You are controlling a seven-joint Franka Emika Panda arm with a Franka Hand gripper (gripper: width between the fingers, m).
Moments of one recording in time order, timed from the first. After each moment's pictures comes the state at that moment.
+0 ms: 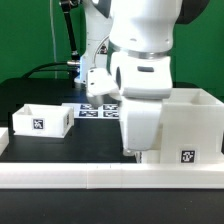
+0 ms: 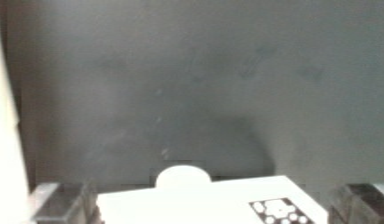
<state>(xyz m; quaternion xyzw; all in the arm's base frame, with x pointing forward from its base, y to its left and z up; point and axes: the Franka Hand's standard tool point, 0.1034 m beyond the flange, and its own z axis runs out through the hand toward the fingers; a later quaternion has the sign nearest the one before) 0.593 0.012 0.044 -0.69 -0.71 0.10 0.06</state>
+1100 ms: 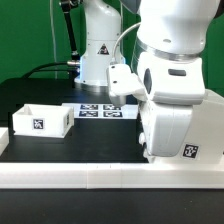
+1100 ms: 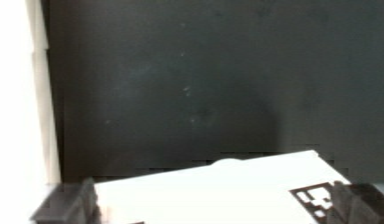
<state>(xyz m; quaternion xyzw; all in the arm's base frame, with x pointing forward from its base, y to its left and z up) 0.608 0.031 0.049 -0.69 -0.71 0.13 0.08</state>
